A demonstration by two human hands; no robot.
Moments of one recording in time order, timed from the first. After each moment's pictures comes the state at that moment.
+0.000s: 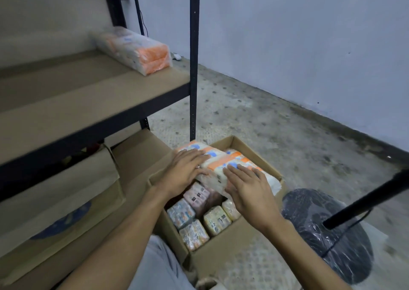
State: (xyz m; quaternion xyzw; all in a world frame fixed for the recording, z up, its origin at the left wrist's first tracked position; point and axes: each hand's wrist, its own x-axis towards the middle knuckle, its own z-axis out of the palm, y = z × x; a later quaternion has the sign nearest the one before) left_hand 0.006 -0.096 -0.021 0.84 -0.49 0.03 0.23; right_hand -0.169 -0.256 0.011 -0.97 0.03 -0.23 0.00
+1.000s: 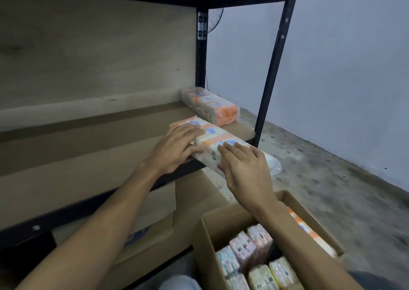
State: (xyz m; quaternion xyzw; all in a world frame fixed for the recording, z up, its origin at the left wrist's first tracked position) left_hand 0.078 0.061 0.170 0.86 -0.41 0.24 0.19; right_hand -0.060 -0.125 0.173 -0.94 -0.07 -0.34 0.03
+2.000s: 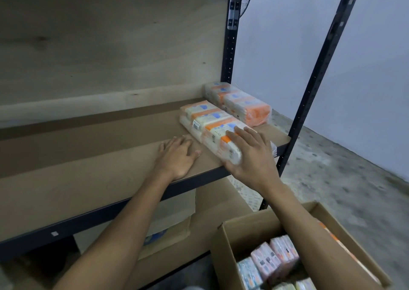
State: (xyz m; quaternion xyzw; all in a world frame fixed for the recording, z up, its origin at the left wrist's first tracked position) left_hand 0.104 0.098 0.143 0.98 -0.11 0.05 0.16; right_hand 0.047 -0.110 0.156 -0.94 -0.12 -0.30 0.12
